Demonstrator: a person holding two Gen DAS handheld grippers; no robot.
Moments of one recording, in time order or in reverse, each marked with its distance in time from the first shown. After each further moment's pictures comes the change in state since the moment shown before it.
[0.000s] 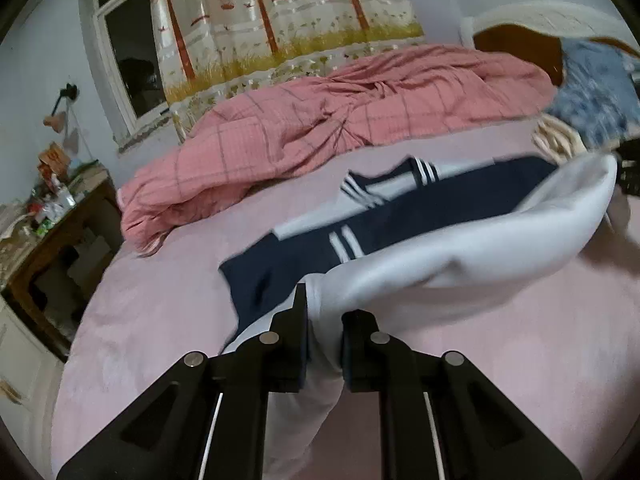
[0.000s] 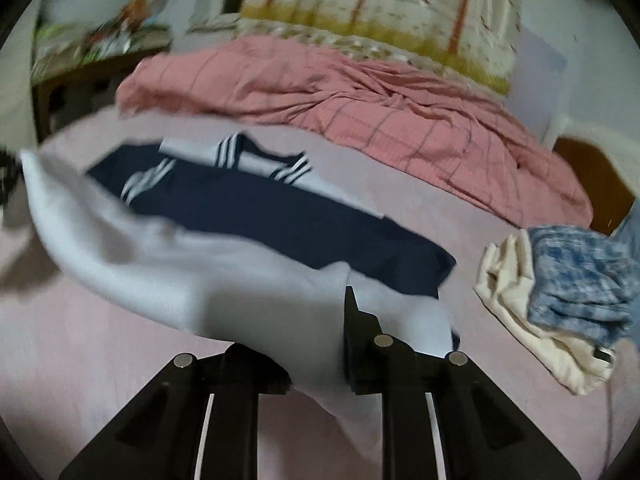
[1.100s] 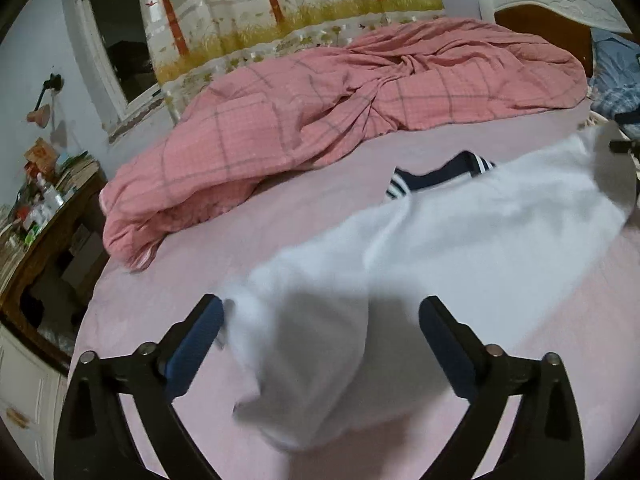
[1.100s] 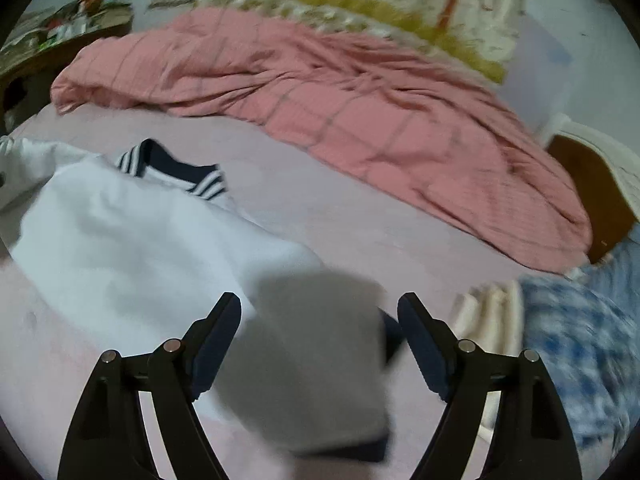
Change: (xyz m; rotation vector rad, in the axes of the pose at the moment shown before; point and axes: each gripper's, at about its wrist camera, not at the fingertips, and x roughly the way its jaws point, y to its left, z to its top) left arm 0.100 0.048 0.032 0.020 0.104 0.030; right arm 0.108 -0.081 0.075 -0.051 0.090 -0.126
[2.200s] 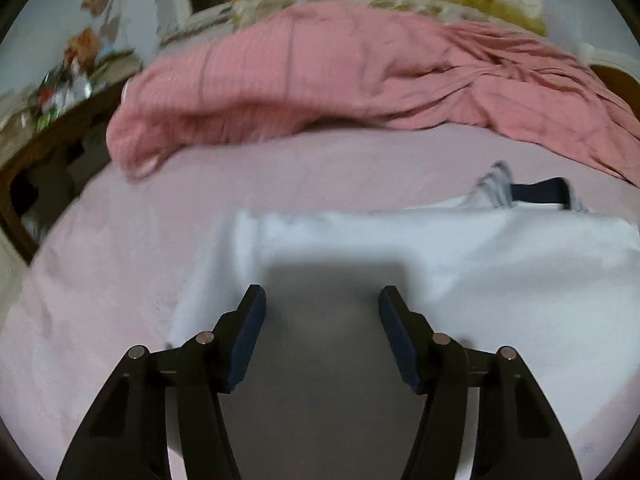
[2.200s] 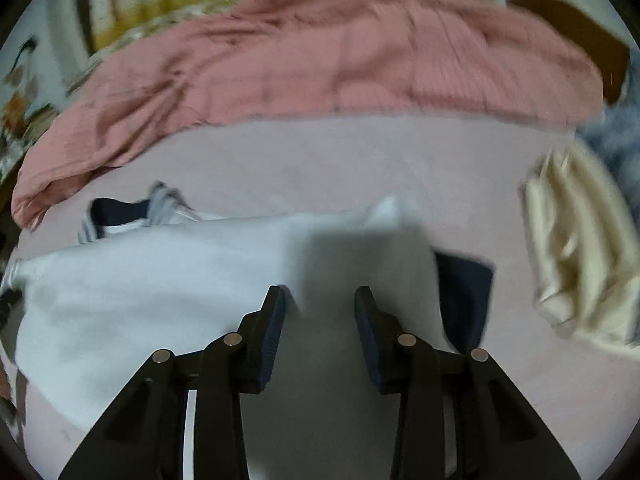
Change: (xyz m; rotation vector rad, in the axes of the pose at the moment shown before) left arm 0.105 0.039 -0.023 -0.362 0.097 0.060; right arm 0.112 -0.023 -0.035 0.494 0.118 0.159
